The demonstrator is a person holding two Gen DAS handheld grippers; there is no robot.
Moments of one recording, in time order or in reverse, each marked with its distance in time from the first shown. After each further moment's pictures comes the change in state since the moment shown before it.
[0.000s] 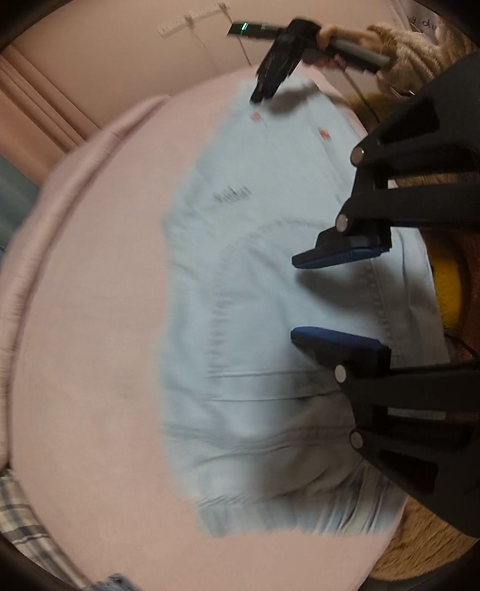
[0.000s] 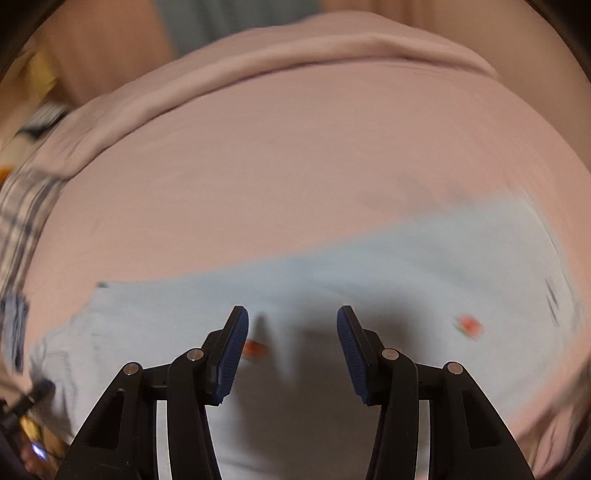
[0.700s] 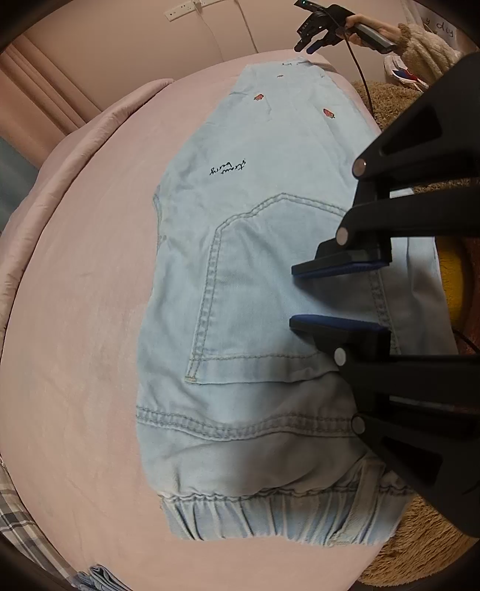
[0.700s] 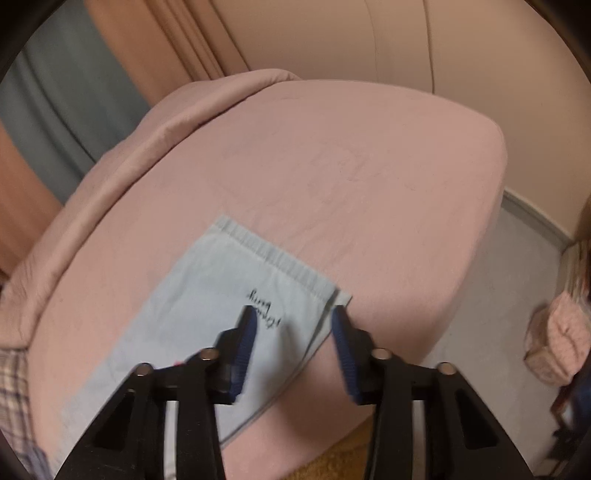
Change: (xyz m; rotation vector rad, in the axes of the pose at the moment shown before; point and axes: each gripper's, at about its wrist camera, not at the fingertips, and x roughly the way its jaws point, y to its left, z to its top) left arm 0.006 0.007 -0.002 -0.036 0.000 0.034; right arm -0.063 -0.193 -0.023 0.511 -0.246 -0.159
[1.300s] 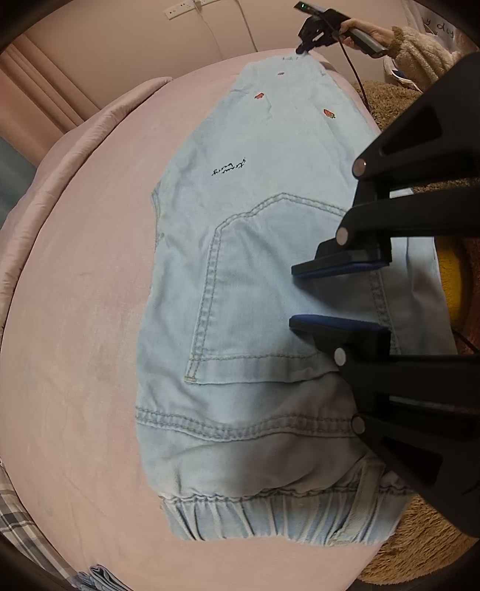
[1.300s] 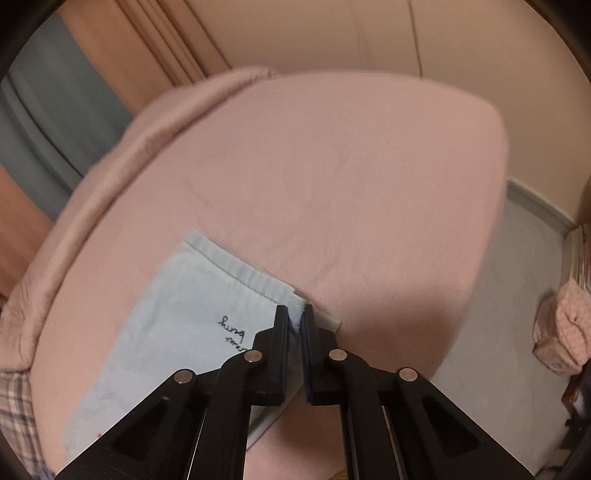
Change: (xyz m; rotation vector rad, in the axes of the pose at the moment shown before) left arm 0.003 -0.003 0.002 0.007 0.011 0.010; right arm 0.006 0.005 -0.002 0.046 -0.047 -0.028
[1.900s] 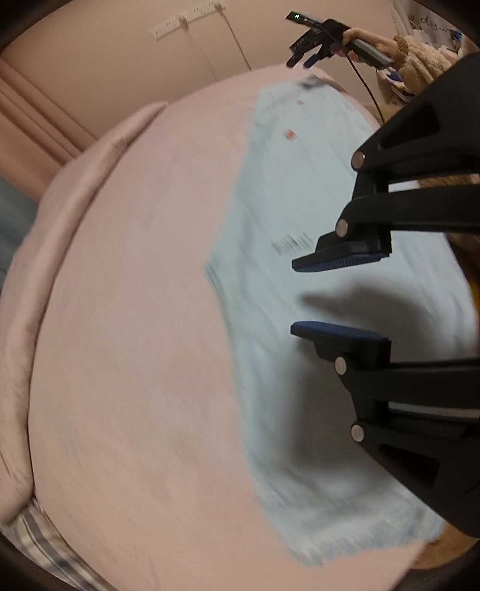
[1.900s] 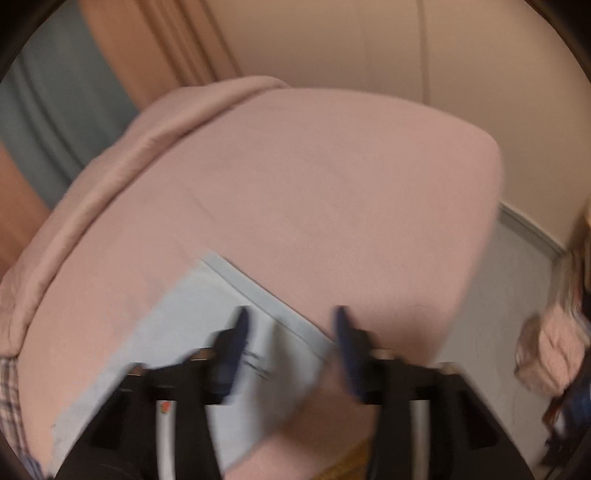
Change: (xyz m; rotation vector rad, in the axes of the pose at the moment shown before) left arm 0.007 -0.077 0.063 0.092 -0.036 -0.097; right arm -0.002 0.014 0.022 -0.095 0.004 0.002
